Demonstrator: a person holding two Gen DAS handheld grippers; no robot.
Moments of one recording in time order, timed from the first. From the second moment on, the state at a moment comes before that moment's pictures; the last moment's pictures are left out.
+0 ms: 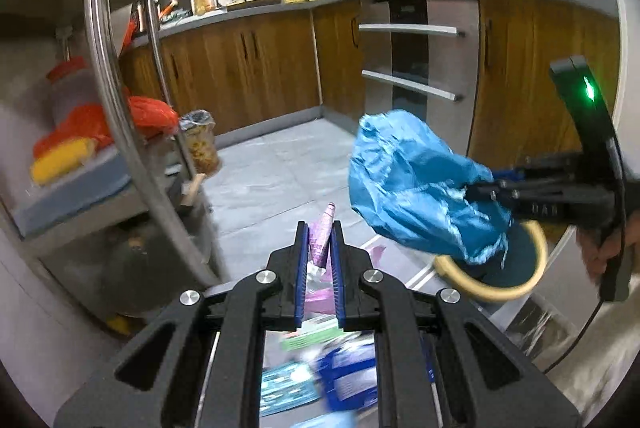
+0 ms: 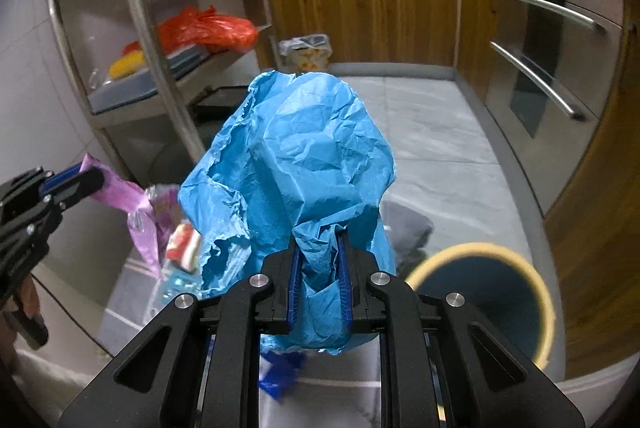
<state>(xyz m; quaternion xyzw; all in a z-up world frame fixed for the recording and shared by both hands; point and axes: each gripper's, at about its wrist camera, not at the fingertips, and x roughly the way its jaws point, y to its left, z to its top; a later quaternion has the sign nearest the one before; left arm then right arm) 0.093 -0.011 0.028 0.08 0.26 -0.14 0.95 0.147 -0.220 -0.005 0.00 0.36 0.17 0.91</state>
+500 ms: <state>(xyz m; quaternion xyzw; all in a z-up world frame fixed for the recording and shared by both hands) 0.133 -0.094 -0.001 0.04 0.29 -0.22 0.93 0.160 -0.290 -0.039 0.01 0.39 0.12 0.91</state>
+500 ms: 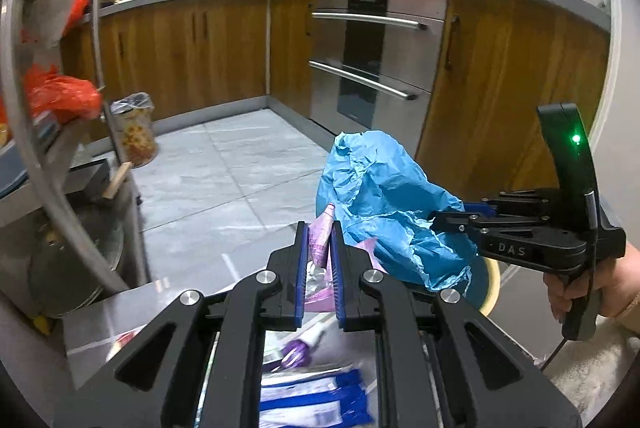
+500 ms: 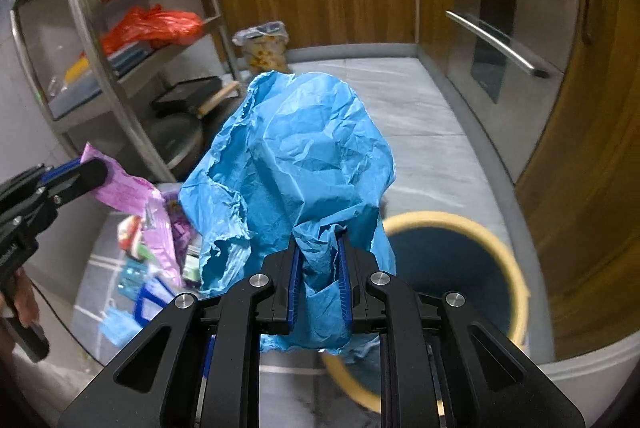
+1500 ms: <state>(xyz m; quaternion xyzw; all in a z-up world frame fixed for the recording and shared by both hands) 0.145 -0.237 -0.079 0.10 0.34 -0.32 0.88 0.176 -0.402 -0.096 0.07 0.47 0.00 0.88</state>
